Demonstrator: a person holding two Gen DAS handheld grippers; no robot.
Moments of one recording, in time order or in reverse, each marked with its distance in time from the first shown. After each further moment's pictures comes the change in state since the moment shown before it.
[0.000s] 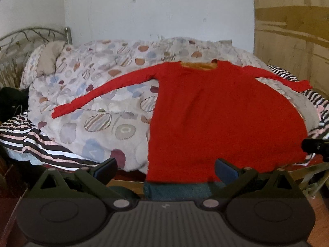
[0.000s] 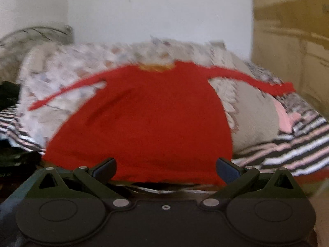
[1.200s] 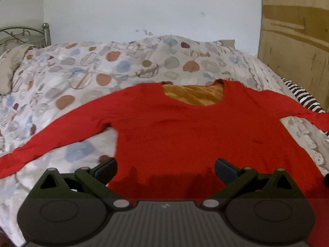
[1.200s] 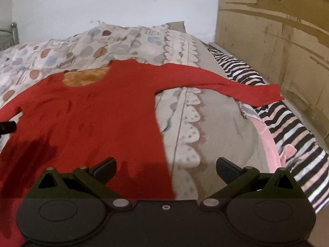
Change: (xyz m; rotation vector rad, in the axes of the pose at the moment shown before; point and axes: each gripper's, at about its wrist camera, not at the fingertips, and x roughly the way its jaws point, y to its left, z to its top) left arm 0.229 -0.066 0.194 -0.006 0.046 -0.044; right arm 0.183 -0.091 0.141 0.103 0.101 -0.195
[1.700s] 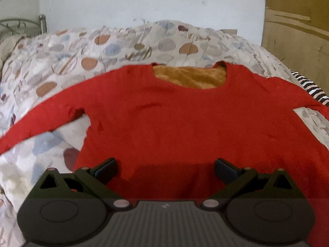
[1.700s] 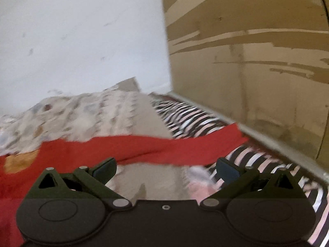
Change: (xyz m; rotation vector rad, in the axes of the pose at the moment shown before) left arm 0.064 -0.017 -0.014 -0.024 0.048 -0.002; right arm 0.072 -0.148 0.051 0.219 -0.357 -0.128
